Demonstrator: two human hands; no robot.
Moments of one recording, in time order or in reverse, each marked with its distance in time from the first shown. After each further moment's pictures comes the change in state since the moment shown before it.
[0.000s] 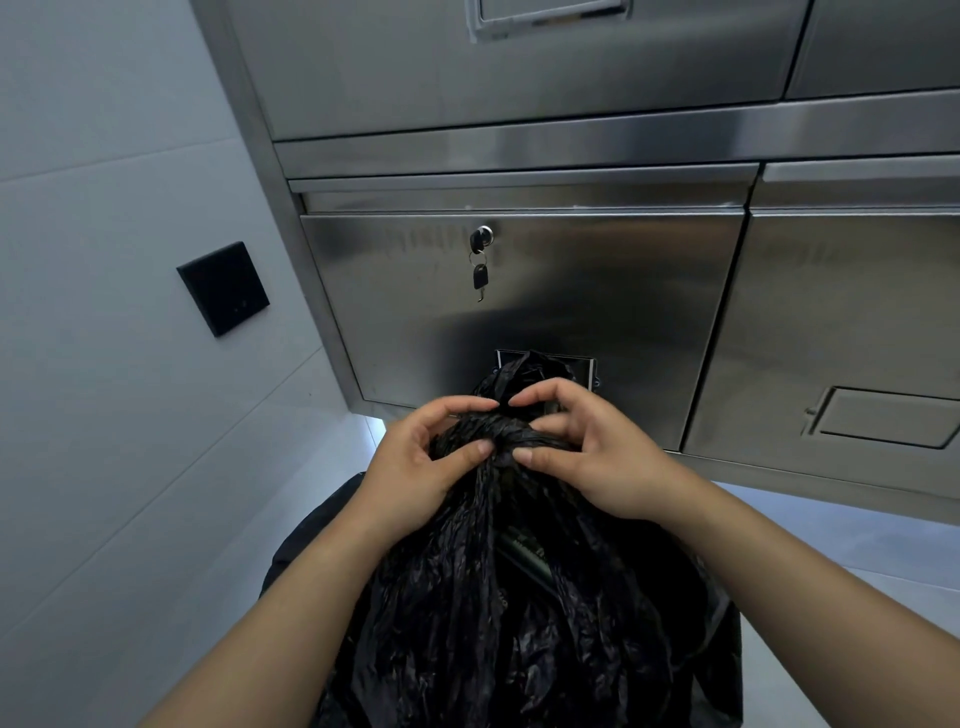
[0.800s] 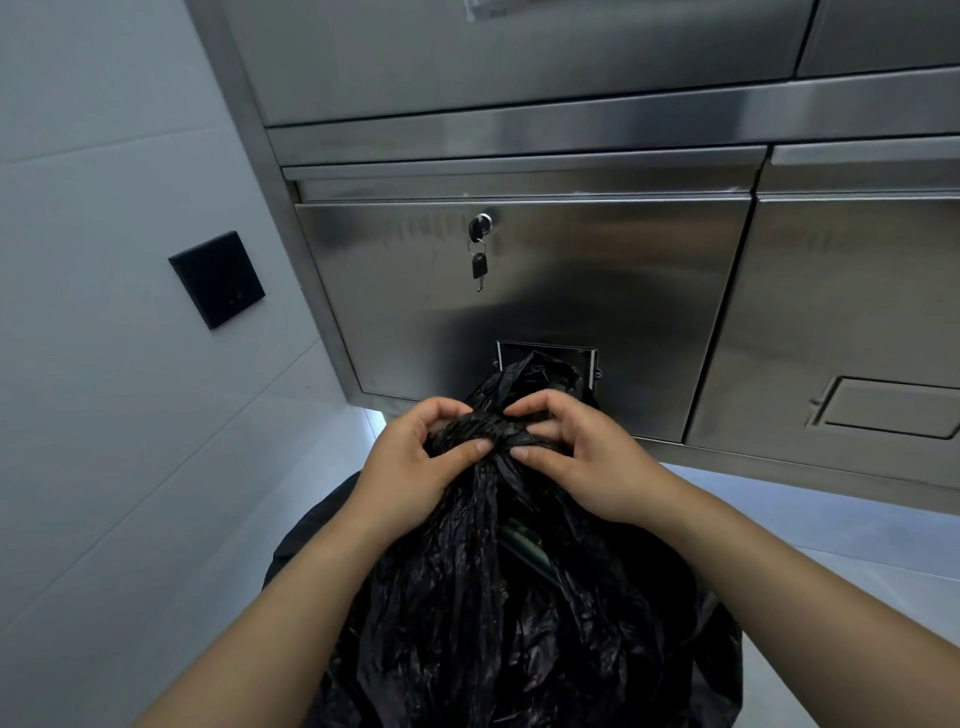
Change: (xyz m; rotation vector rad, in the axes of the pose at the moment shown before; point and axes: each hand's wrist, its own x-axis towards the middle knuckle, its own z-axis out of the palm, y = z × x) left_hand 0.002 -0.013 0.000 0.072 0.079 -0.130; right_hand 0.002 0.016 0.005 -0.296 0.073 0.004
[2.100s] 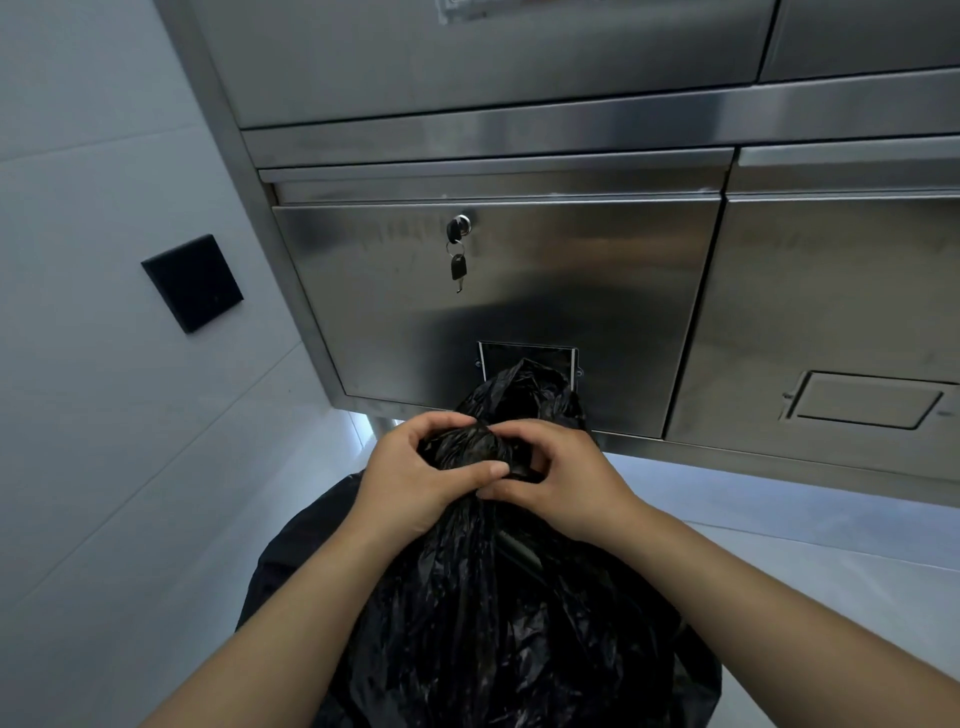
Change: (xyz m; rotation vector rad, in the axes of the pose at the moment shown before) left_hand -0.012 0.010 0.015 0.069 0.074 -0.110; right_hand -0.008 0.019 0.014 -0.227 0.179 -0.046
